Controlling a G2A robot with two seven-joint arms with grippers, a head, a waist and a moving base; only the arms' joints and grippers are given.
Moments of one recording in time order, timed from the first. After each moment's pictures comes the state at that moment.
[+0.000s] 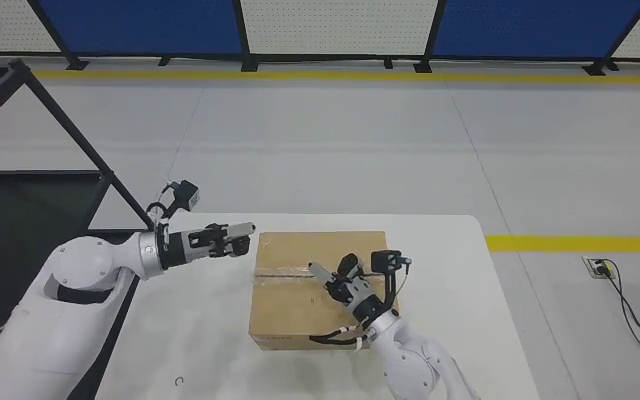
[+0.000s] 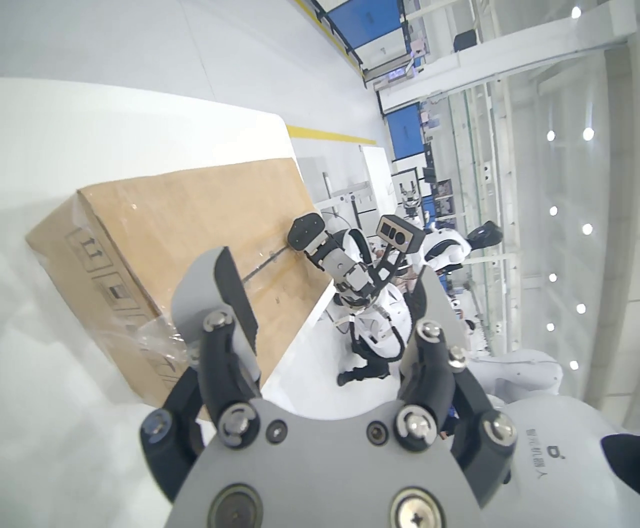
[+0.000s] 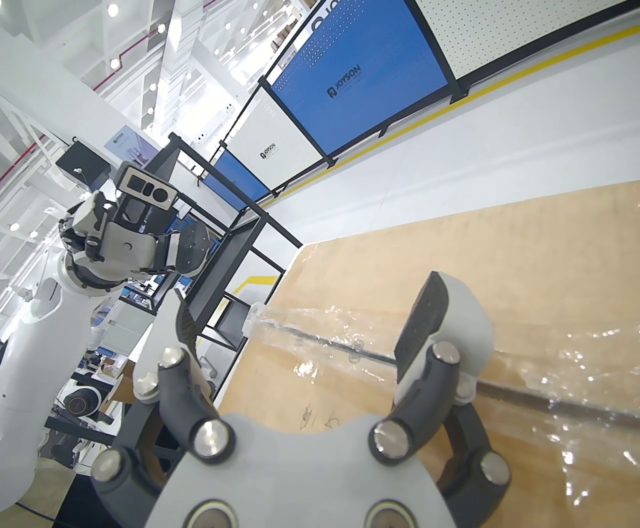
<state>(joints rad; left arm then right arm) 0.58 -0.90 -1.18 -1.30 -0.43 -0.10 -1.11 -1.04 -1.46 1.10 -1.56 -0.67 -0.12 0.11</state>
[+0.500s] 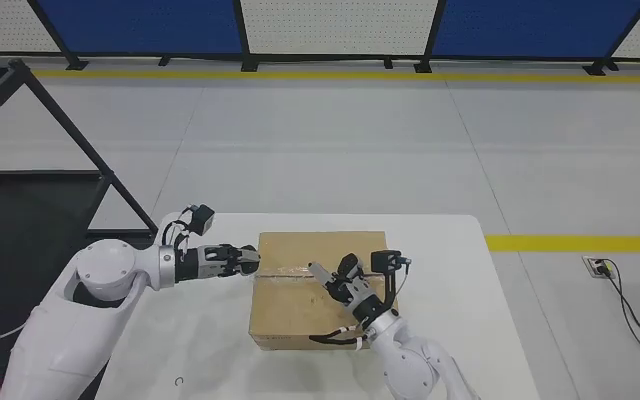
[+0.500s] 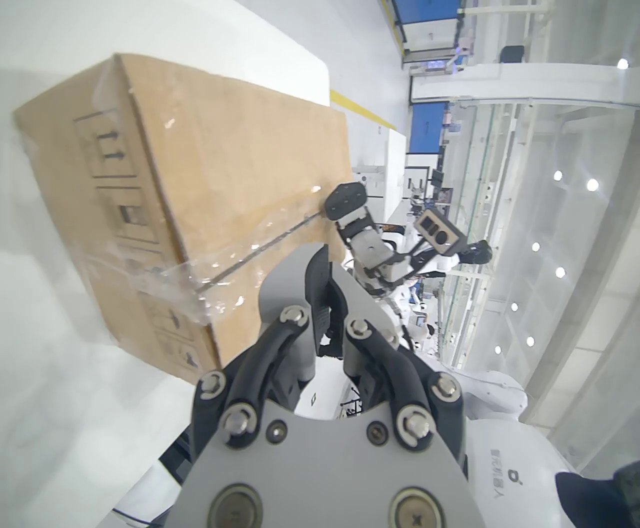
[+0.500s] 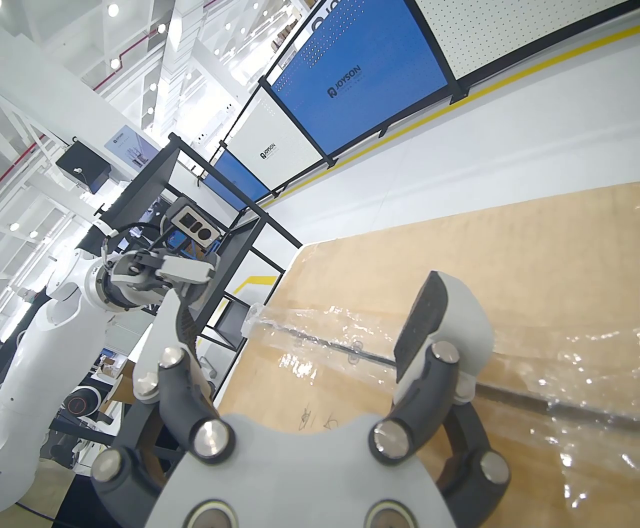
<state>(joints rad) 0.58 -0.90 -1.11 -1.29 -0.33 0.10 -1.15 -1.04 -1.46 1.11 -1.56 -0.67 -0.13 0.12</state>
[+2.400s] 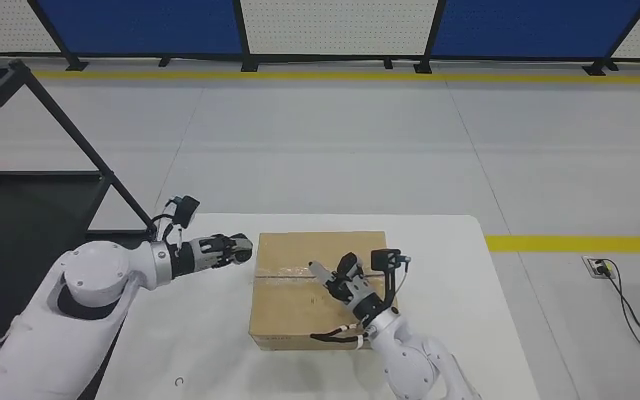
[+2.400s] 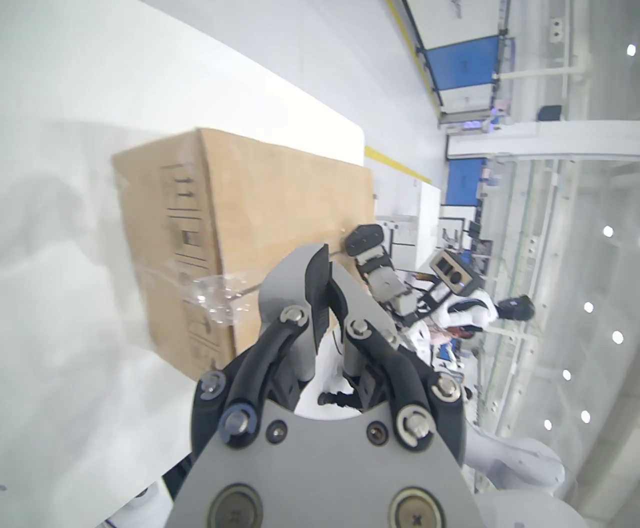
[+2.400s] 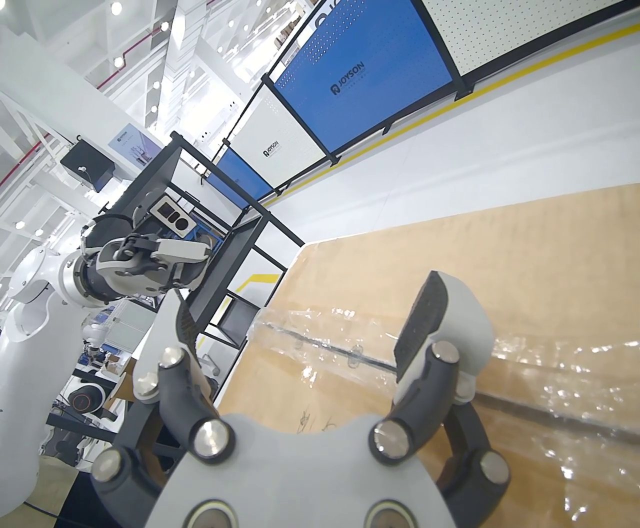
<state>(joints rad) 0.66 -0.88 -1.19 -1.47 -0.27 0.21 -0.98 -1.03 -1.47 1.12 -1.53 -0.67 -0.15 0.13</state>
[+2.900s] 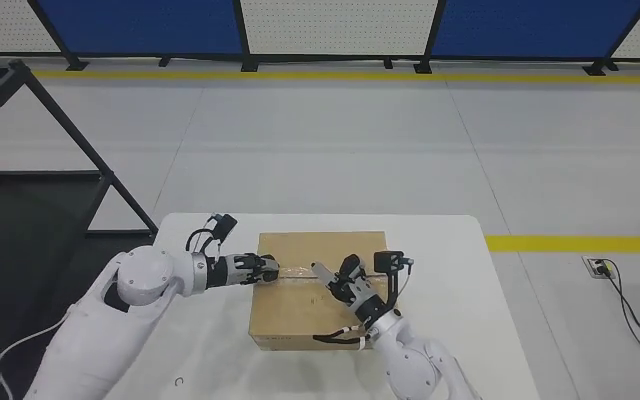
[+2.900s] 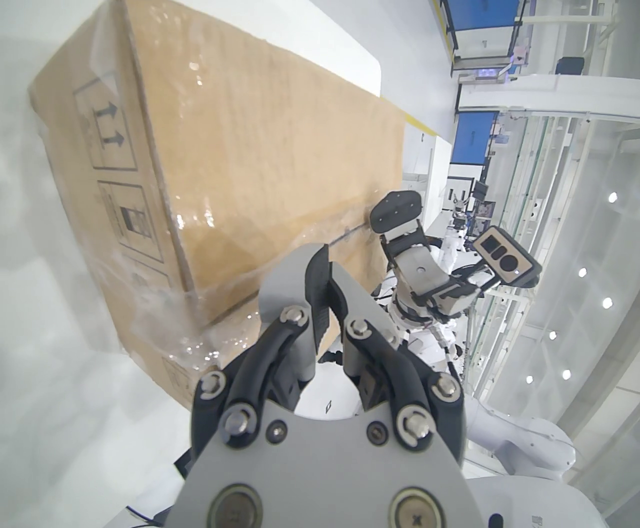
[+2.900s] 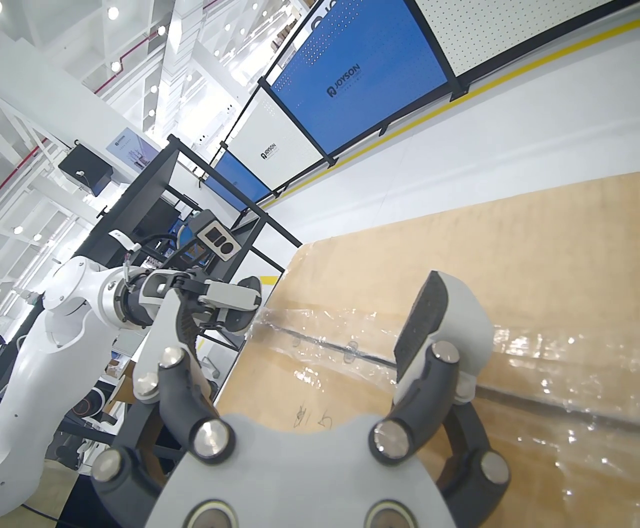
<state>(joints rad) 0.56 -0.94 -0.98 -1.31 -0.25 0.16 -1.00 -1.05 -1.47 1.13 -1.54 -0.67 -0.15 0.13</state>
